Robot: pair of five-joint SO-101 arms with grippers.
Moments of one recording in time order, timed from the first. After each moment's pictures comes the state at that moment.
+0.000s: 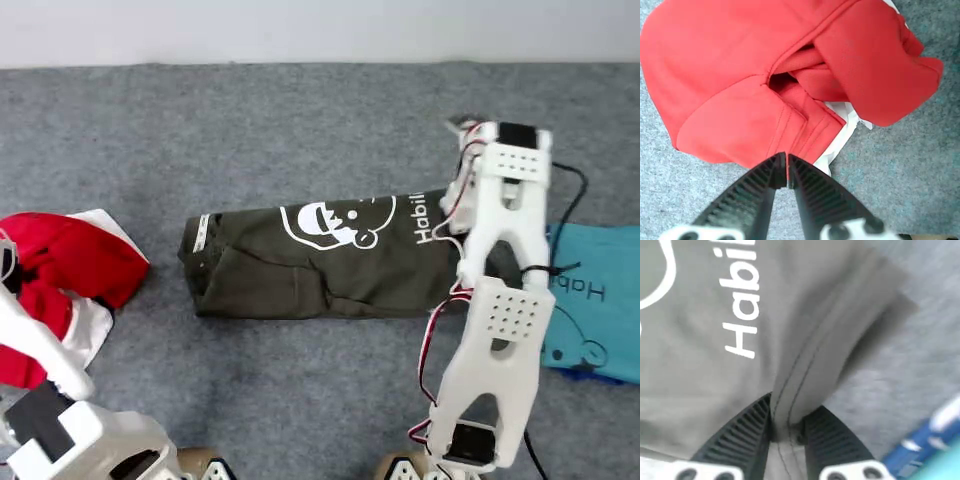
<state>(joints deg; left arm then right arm) -47.6 0.0 -5.4 99.1 -29.8 9.2 49.8 -51.3 100.5 22.9</state>
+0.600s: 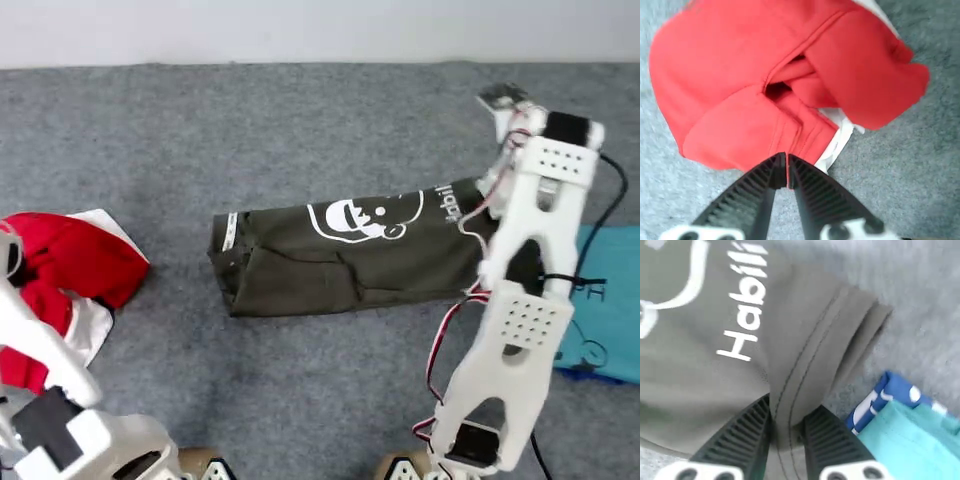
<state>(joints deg) -44.5 -3.5 -5.4 99.1 -29.8 11.3 45.4 -57.8 100.5 34.4</state>
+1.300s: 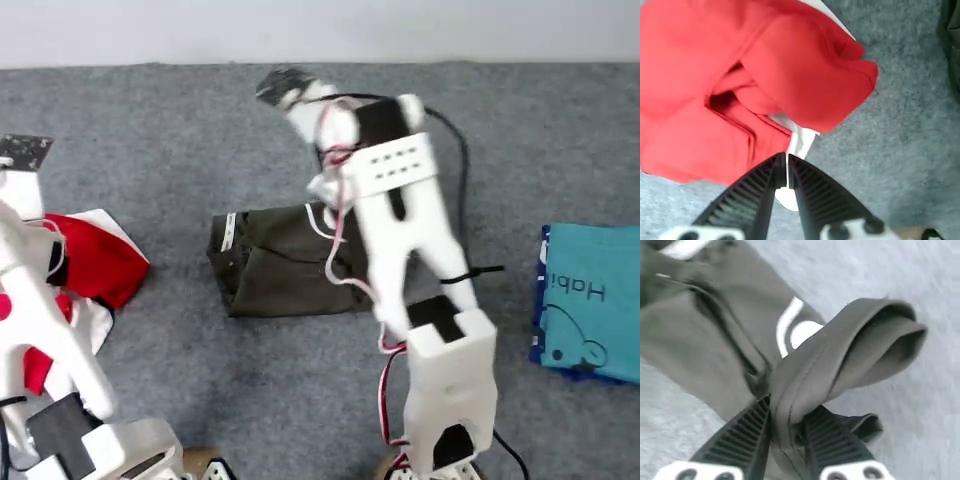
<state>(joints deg) -37.5 -7.2 4.1 98.2 -25.8 -25.5 27.7 -49.3 100.6 34.5</state>
